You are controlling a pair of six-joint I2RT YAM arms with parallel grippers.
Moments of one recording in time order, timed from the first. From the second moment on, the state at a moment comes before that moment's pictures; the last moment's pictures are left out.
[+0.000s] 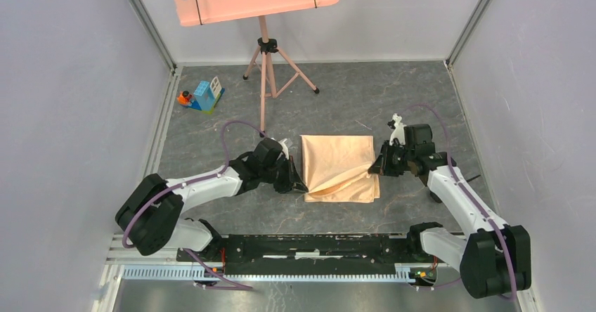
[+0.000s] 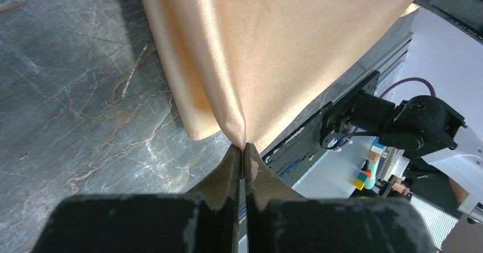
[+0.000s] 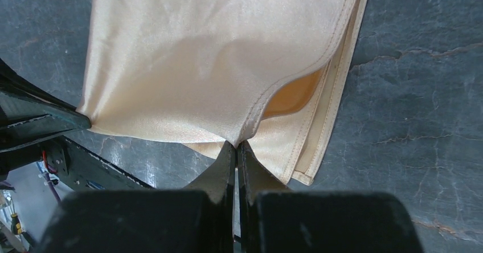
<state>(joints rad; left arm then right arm) -0.74 1.36 0.61 -0.07 0.39 -0.91 0.16 1.08 0.63 -0.50 -0.42 0.30</state>
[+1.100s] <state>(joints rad) -0.76 1.35 0.59 -0.16 0.39 -0.86 0.19 1.00 0.56 -0.64 -0.25 0.20</state>
